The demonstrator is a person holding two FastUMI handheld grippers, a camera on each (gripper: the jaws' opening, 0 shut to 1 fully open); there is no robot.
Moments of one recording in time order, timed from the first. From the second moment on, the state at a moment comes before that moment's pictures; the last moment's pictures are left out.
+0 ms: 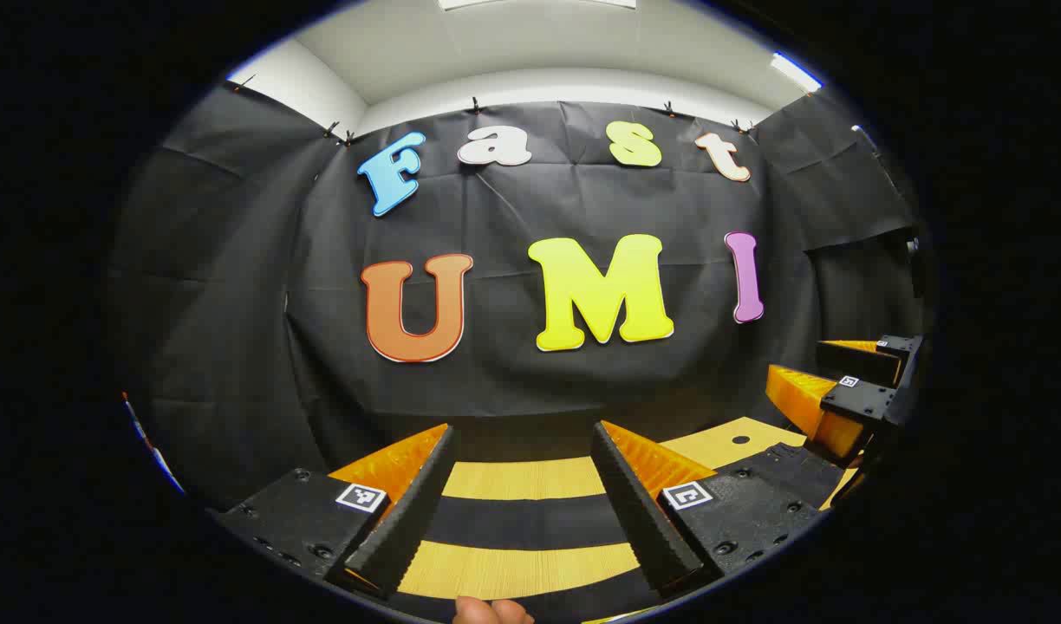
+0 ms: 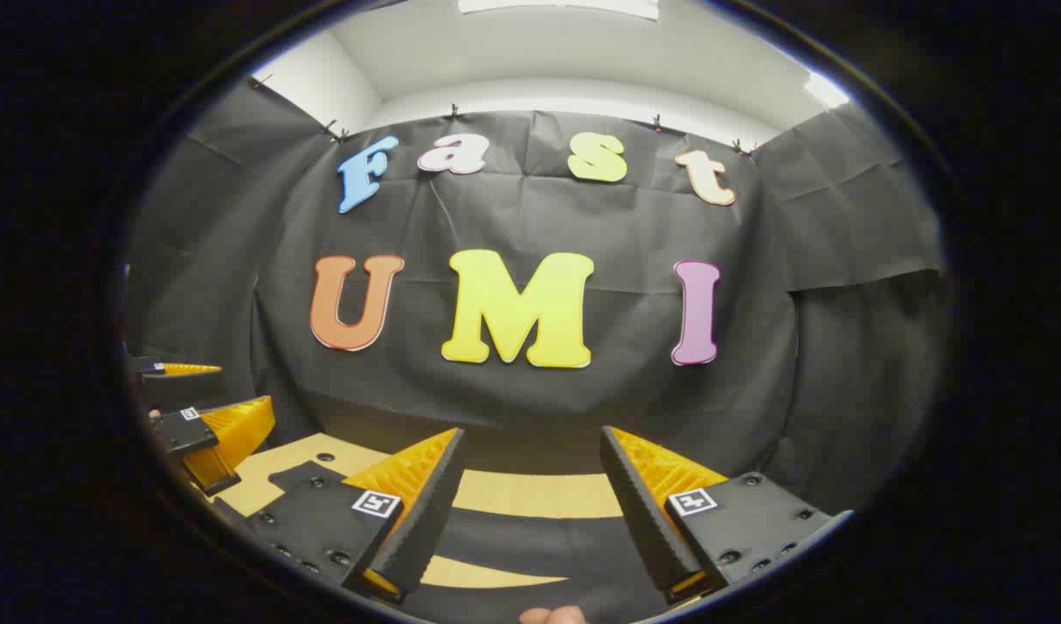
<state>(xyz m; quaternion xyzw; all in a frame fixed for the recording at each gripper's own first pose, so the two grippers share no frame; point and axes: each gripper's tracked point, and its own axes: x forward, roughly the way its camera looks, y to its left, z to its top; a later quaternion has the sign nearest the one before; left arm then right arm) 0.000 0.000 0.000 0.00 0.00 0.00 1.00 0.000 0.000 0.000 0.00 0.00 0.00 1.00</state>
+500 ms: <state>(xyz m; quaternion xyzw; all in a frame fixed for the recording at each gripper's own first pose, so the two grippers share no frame) -0.008 0.001 0.000 0.00 0.00 0.01 1.00 -0.006 -0.008 0.001 0.00 0.00 0.00 1.00</state>
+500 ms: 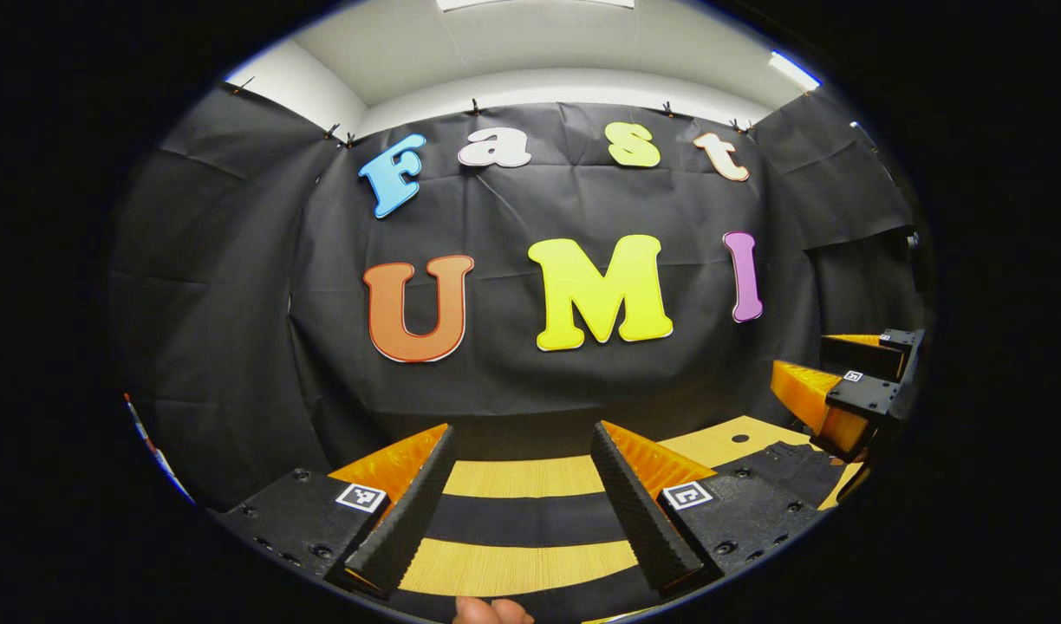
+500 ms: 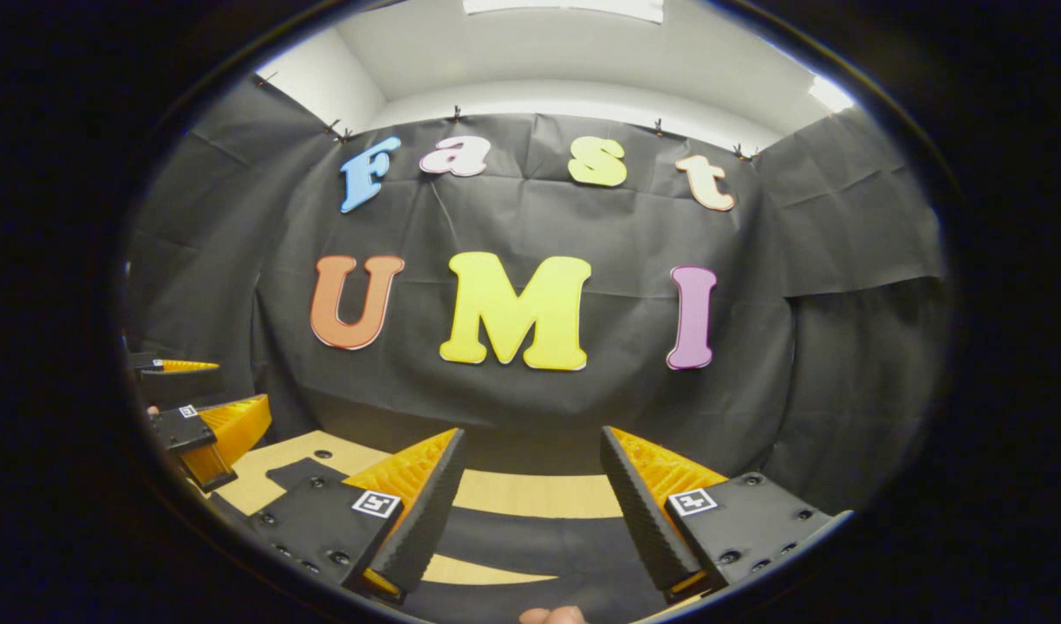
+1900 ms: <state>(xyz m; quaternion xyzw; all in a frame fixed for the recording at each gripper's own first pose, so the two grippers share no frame) -0.062 0.050 -0.078 -0.09 0.14 0.07 0.98 -0.002 -0.041 -0.045 -0.02 0.06 0.02 1.00</state>
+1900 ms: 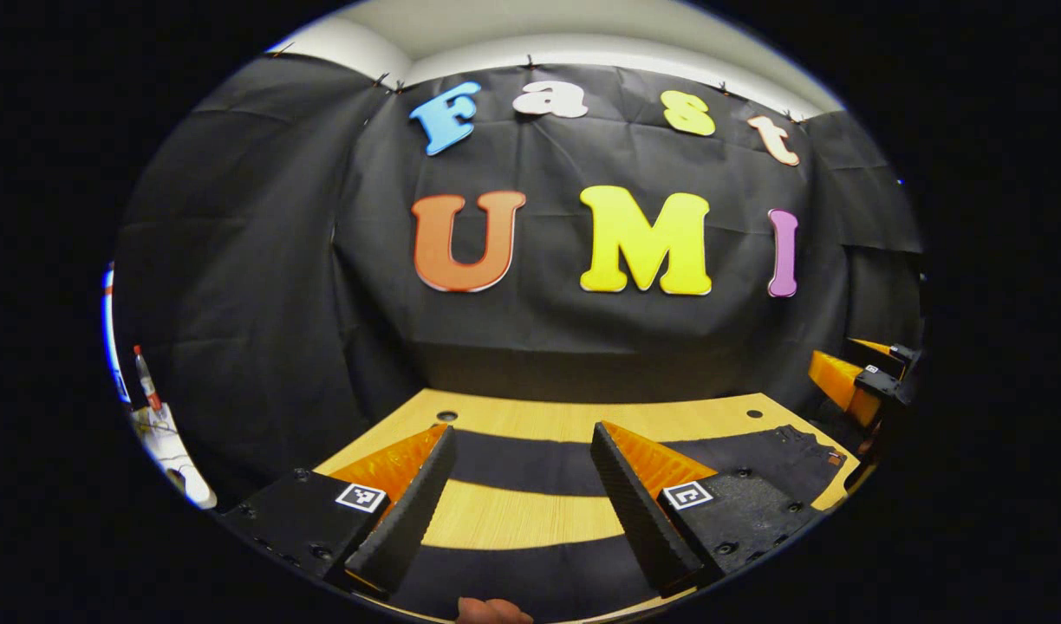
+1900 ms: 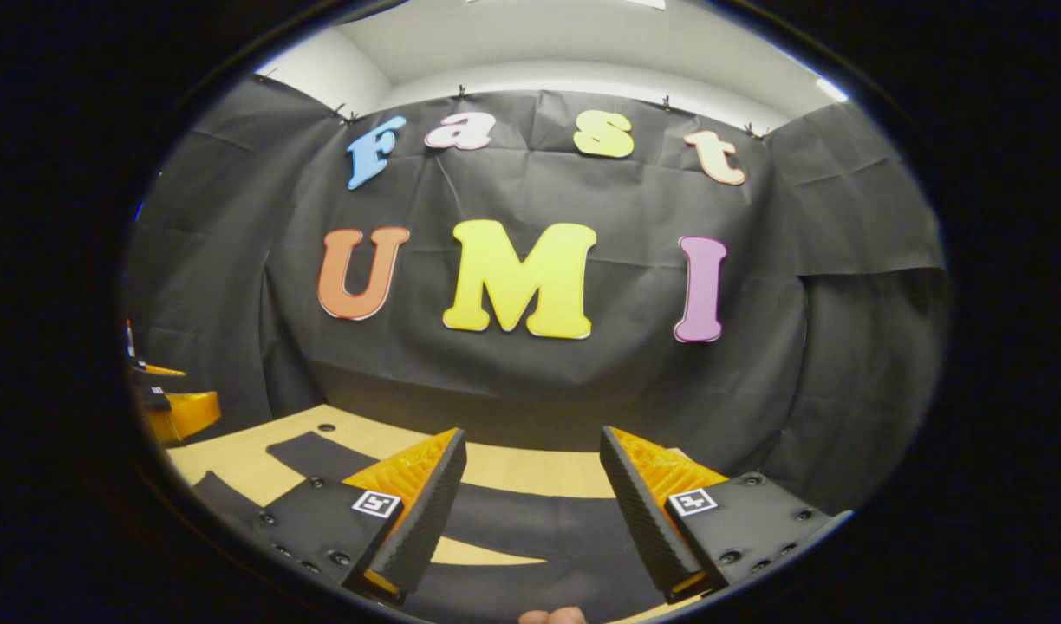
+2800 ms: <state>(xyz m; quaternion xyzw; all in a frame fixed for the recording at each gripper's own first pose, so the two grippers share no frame) -0.187 0.057 -0.229 -0.65 0.38 0.23 0.62 -0.023 -0.099 -0.085 -0.03 0.12 -0.02 0.99</state>
